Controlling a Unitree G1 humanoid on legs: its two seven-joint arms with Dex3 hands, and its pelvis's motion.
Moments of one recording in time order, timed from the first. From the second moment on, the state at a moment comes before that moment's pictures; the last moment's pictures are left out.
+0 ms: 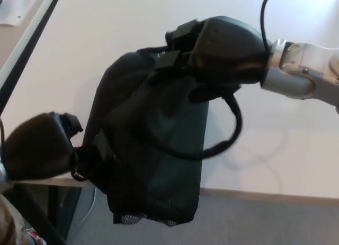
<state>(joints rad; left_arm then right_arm) -0.68 0.85 -0.84 0.86 1.28 -0.67 1.05 -1.20 -0.47 0.74 0.87 -0.83 -0.92 -0.31</state>
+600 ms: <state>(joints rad) -0.59 0.69 -0.79 0.92 1.16 -0.63 1.06 -1.19 -0.46 0.61 0.84 -0.86 -1.10 -0.40</state>
